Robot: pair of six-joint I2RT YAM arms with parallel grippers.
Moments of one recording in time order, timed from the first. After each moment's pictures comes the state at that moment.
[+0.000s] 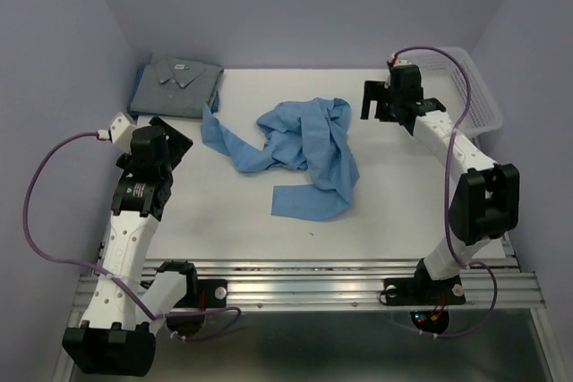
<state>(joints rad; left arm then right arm) -0.07 0.87 0.93 -0.58 -0.40 -0.79 0.23 1.67 1.44 -0.39 0.05 0.22</state>
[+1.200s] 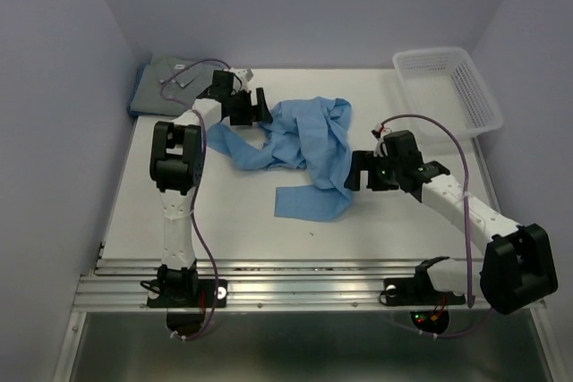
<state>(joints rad) -0.17 2.25 1.73 -0.30 0.46 -0.27 0.35 1.24 0.79 -0.41 -0.22 0.34</state>
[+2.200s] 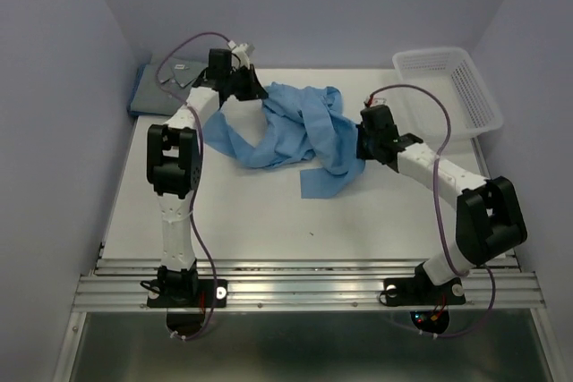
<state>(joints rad) -0.18 2.21 1.82 -0.27 0.55 -0.27 0.41 1.54 1.00 -0.31 0.22 0.34</state>
